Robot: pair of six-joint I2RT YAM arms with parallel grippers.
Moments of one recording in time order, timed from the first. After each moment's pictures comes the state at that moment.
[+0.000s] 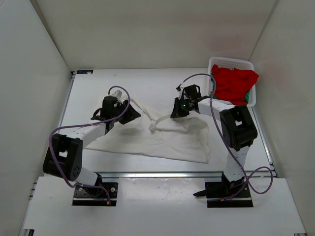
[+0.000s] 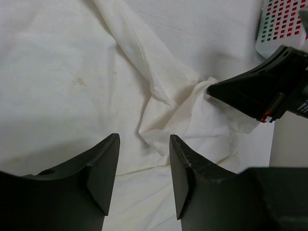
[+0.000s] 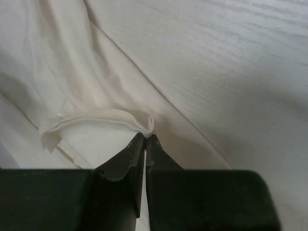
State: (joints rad) left arm -0.28 1.46 0.76 0.07 0.30 -0.70; right arm 0.38 1.93 1.24 -0.23 -0.44 0.31
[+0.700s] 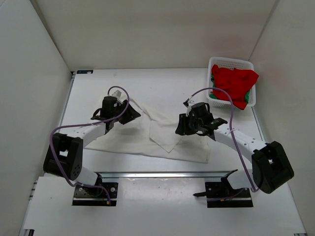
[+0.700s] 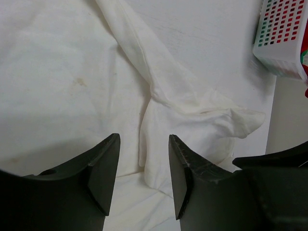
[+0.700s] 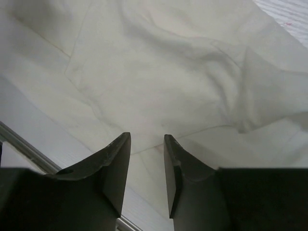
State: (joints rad) left arm -0.27 1.48 0.76 0.09 0.31 -0.73; right arm 0.52 1.34 0.78 -0.23 -0.26 0.36
